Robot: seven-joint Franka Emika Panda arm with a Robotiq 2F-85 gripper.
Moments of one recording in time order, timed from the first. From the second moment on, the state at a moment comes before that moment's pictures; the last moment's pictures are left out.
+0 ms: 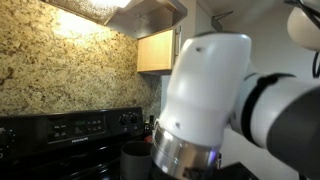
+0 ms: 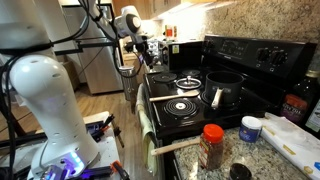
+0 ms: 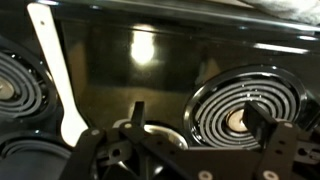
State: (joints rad) arm 0.30 -0.04 0.36 -2.33 -0.28 2.47 1.02
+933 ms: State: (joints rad) arm 0.27 -0.03 0.28 -2.14 -0.28 2.31 0.92
